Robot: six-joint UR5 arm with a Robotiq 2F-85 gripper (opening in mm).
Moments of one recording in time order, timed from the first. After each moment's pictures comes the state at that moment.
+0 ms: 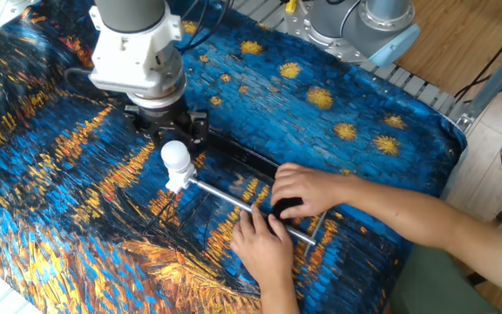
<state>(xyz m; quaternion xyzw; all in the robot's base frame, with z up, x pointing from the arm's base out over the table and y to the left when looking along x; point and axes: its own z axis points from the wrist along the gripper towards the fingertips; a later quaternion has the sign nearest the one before) 0.542 -0.015 0.104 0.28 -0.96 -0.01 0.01</state>
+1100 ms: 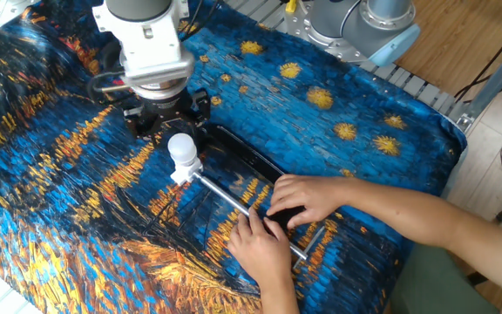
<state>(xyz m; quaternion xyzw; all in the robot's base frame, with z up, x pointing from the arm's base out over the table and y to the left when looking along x) 0.537 -0.021 0.114 0.51 -0.86 0.01 0.00</state>
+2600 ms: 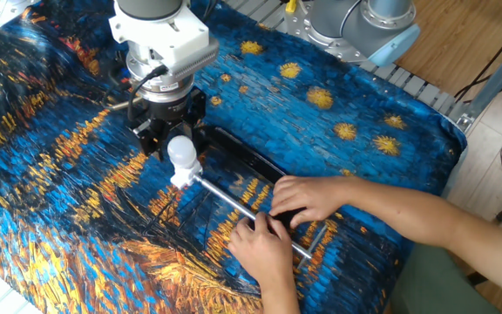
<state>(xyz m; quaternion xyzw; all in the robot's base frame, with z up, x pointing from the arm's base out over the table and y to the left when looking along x) 0.550 -0.012 0.107 0.66 -0.75 0.02 -0.03</state>
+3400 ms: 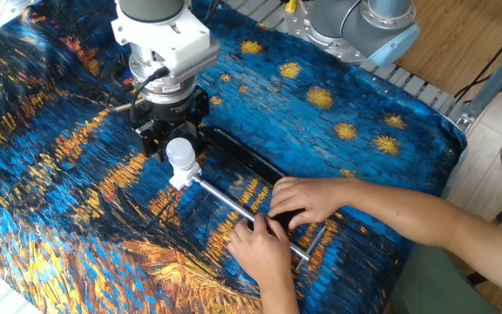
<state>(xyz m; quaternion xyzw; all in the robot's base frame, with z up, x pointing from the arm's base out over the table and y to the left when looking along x) 0.545 -0.011 0.102 0.66 -0.75 0.02 -0.03</state>
